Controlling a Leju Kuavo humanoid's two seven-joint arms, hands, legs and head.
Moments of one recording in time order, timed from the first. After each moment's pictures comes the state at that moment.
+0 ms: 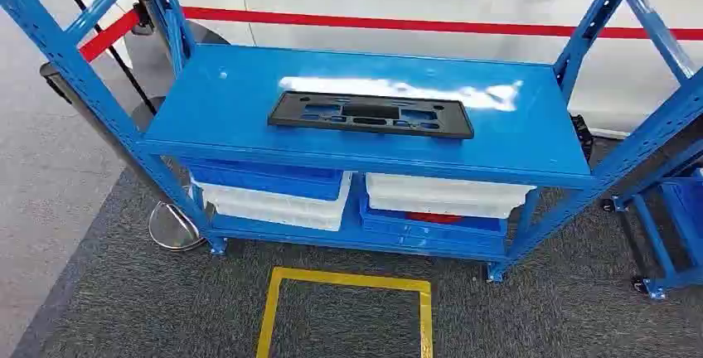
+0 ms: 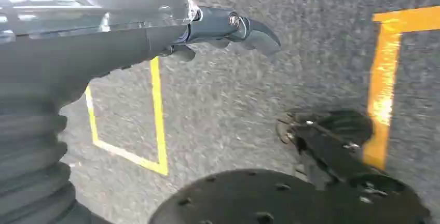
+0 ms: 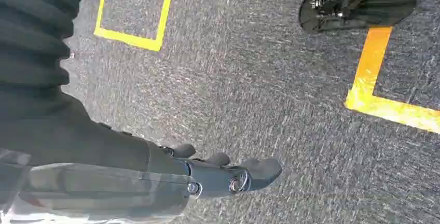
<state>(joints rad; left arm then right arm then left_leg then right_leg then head) 0.08 -0.02 -0.44 -0.32 0.29 0.17 0.02 0.08 0.05 -0.31 -0.35 0.44 -0.08 -0.01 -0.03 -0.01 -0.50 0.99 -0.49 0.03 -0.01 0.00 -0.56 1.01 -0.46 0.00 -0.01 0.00</state>
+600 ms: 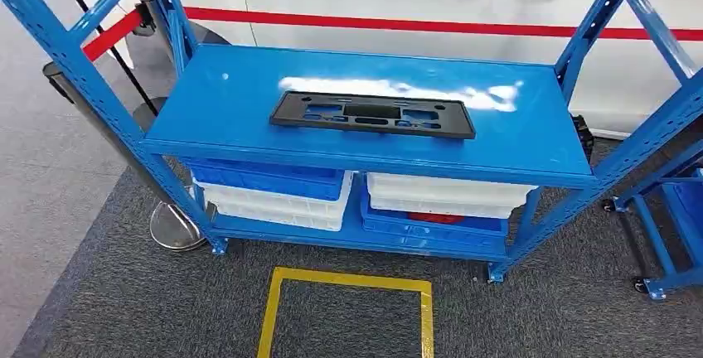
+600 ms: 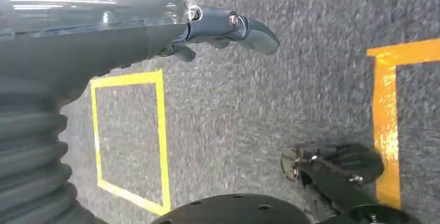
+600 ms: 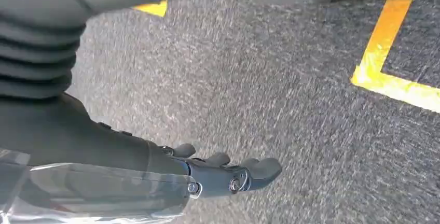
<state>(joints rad) -0.02 -0.04 -0.84 -0.24 0.54 0.36 0.04 0.03 0.12 -0.56 -0.29 0.84 -0.19 -0.02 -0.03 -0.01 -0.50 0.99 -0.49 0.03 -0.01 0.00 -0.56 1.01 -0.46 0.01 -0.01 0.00</state>
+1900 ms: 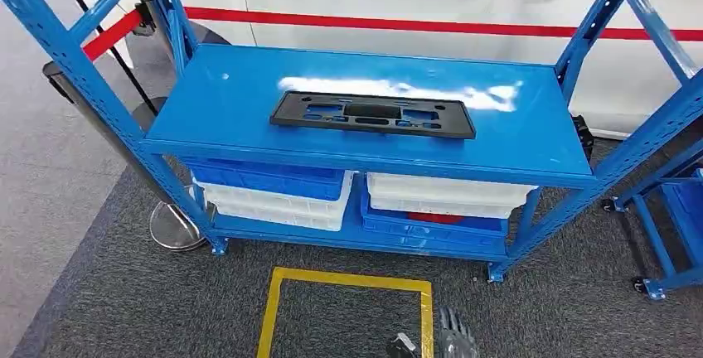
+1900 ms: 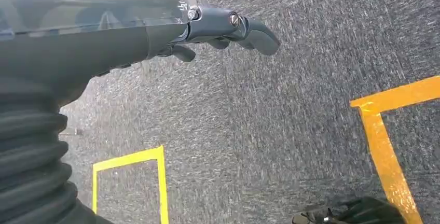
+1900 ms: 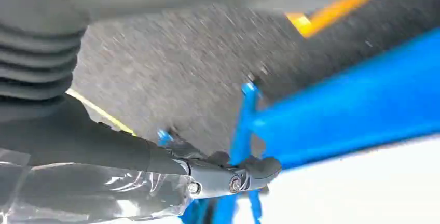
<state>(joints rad) -0.12 -0.08 -1.42 -0.14 0.81 0.54 0.09 -0.06 0.28 -0.43 -0.52 1.48 -0.64 -0.22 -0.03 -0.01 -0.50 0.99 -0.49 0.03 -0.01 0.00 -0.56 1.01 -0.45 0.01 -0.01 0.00</state>
